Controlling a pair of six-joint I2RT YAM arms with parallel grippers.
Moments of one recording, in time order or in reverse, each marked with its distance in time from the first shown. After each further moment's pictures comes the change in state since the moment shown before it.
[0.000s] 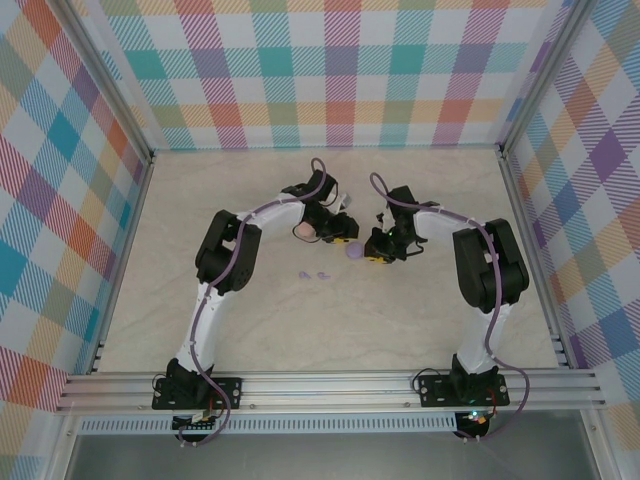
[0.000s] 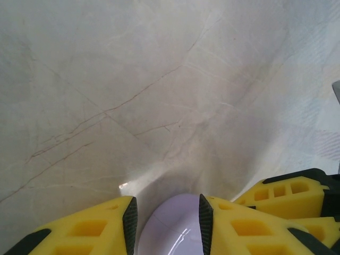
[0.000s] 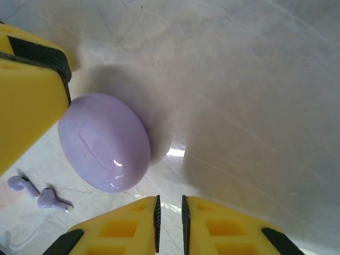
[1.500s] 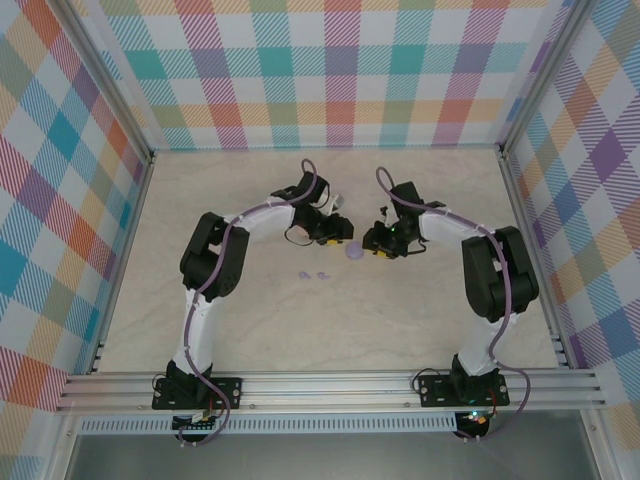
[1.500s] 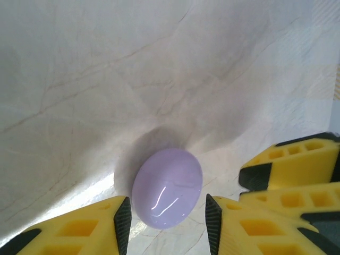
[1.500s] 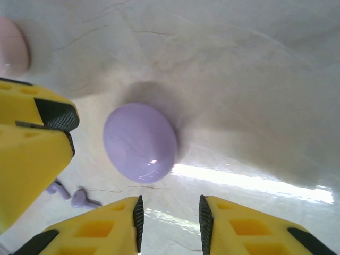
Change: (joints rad) left arm 0.023 -0.138 -0.166 0.079 0.004 -0.027; right arm -0.001 -0.084 -0.035 0.061 0.005 0.079
